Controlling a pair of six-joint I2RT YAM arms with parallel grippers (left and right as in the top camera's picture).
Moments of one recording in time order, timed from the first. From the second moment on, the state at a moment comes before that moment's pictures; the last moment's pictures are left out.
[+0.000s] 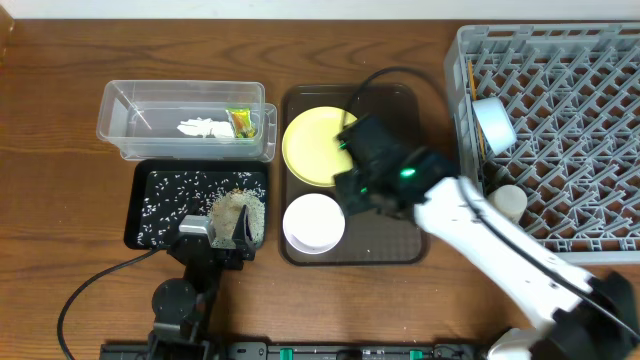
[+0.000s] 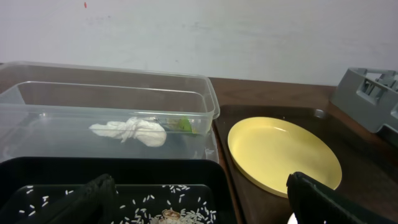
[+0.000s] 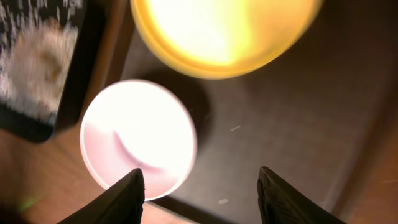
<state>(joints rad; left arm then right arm) -0.14 0.01 0.03 -0.13 0.01 -0.15 0.73 1.63 1.31 -0.87 -0.02 0.44</state>
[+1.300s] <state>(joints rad) -0.14 0.01 0.03 -0.13 0.01 -0.15 0.23 1.41 1.28 -0.80 1.11 0.41</state>
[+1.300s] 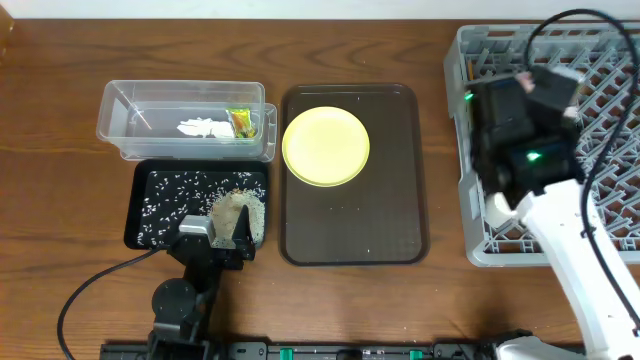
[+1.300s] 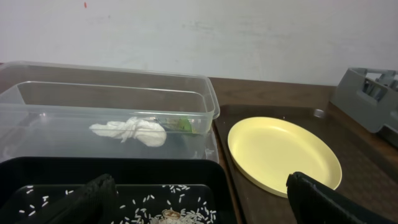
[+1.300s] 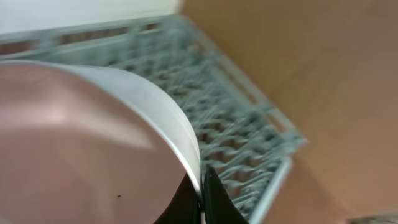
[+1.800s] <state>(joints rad) -0.14 0.01 0.03 -0.13 0.01 -0.15 0.02 1.74 1.28 -0.59 1.18 0.07</state>
